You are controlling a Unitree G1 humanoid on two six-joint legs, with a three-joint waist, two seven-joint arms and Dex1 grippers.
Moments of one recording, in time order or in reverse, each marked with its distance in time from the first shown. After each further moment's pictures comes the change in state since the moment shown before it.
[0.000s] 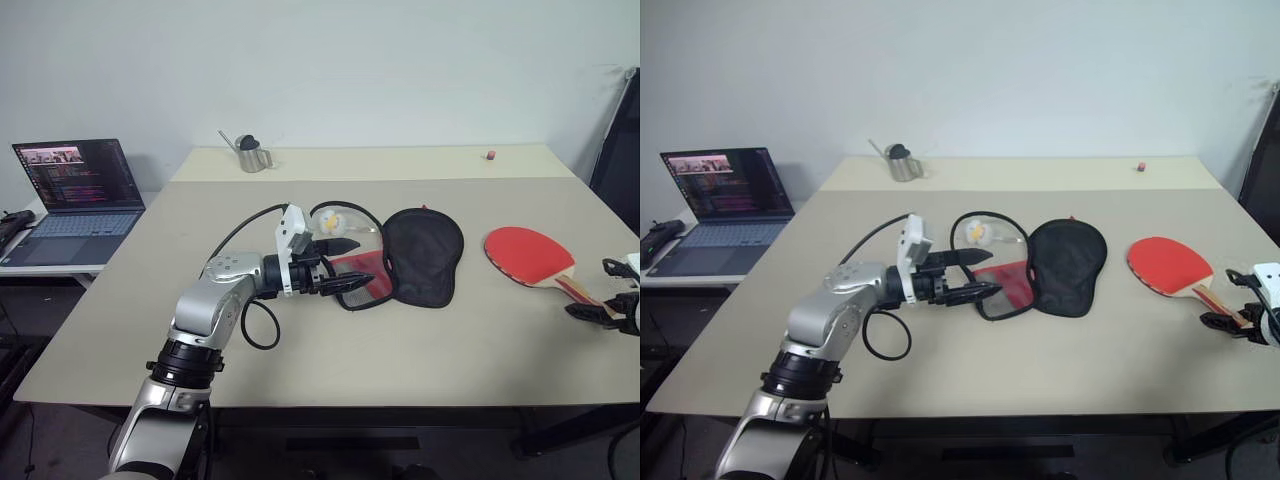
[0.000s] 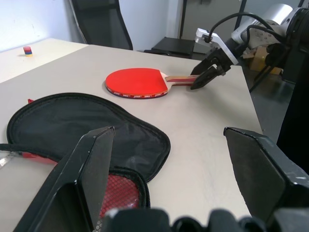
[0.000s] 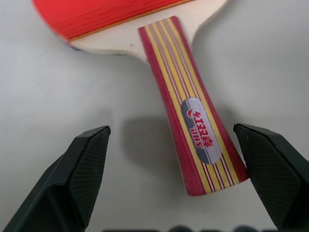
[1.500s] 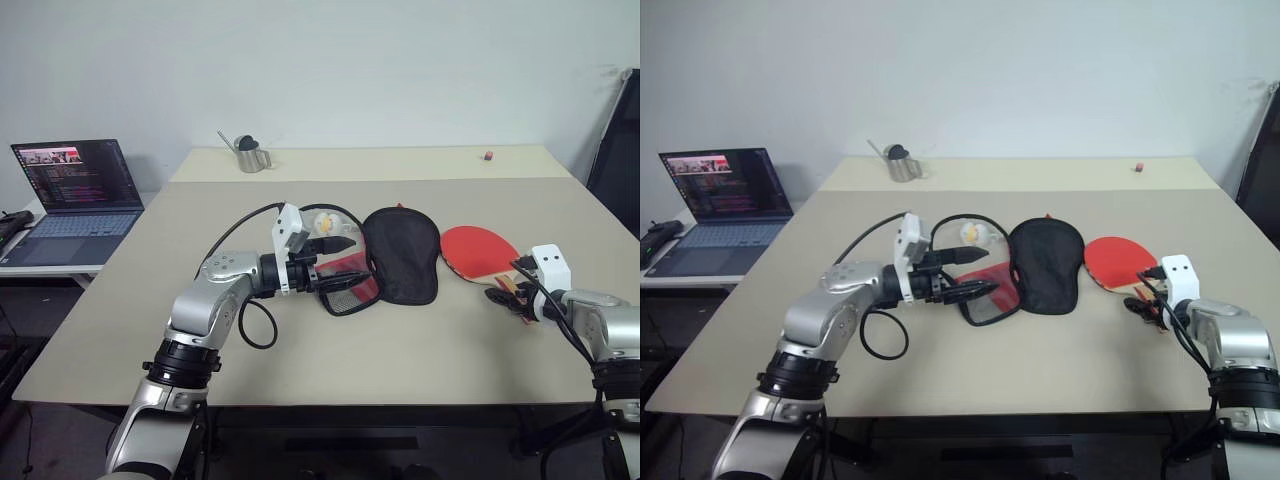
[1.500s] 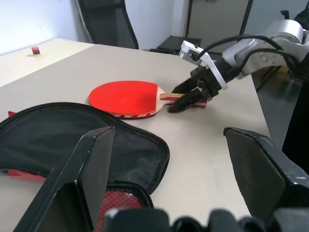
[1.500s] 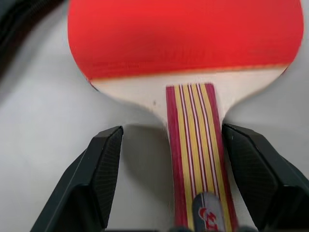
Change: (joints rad) left arm 0.005 0.011 0.006 0.000 0.005 -0.006 0.020; right arm 0.140 0.338 -0.034 -0.642 0.118 0.292 -0.398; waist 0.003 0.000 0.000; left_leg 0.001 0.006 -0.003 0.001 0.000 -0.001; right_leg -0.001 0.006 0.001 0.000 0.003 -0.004
